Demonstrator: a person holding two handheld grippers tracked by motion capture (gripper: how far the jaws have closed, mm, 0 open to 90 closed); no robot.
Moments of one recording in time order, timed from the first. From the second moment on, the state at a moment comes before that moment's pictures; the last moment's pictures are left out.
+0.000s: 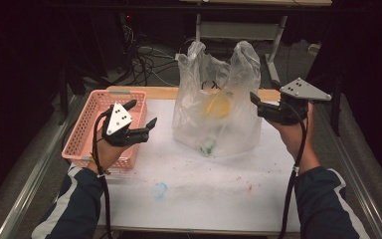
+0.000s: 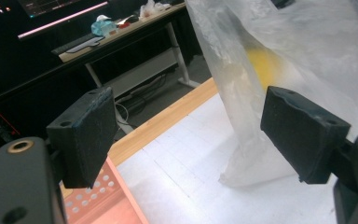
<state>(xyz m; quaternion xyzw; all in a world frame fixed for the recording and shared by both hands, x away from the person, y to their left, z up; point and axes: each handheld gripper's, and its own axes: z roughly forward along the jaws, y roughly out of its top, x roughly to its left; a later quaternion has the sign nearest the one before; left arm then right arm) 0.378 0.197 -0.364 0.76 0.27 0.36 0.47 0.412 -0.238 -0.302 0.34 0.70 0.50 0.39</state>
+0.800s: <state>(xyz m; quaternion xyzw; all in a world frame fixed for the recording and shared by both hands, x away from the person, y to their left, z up) 0.330 0.217 -0.398 0.77 0.26 0.38 0.45 0.358 -0.247 -0.358 0.32 0.71 0.50 0.37</state>
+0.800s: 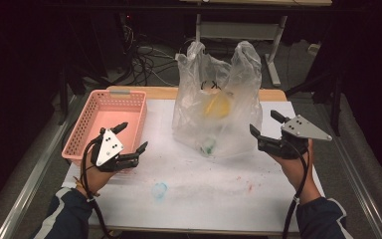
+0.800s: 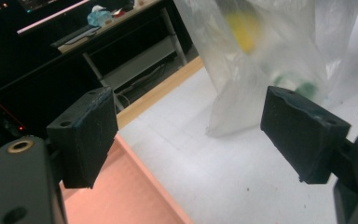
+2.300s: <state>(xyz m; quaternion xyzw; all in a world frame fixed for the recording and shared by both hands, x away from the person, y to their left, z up) 0.277 0.243 -0.456 0.79 0.29 0.35 0.41 0.286 -0.240 -0.452 0.29 0.77 0.46 0.34</state>
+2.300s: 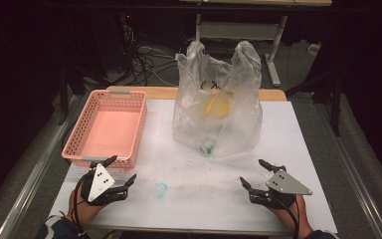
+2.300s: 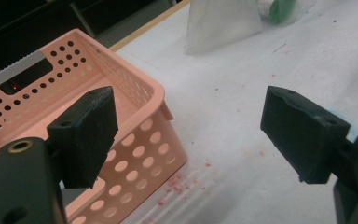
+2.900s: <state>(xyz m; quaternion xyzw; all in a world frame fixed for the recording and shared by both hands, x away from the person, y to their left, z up) 0.279 0.243 -0.458 0.80 0.29 0.35 0.40 0.287 -0.240 -0.449 0.28 0.77 0.46 0.34</state>
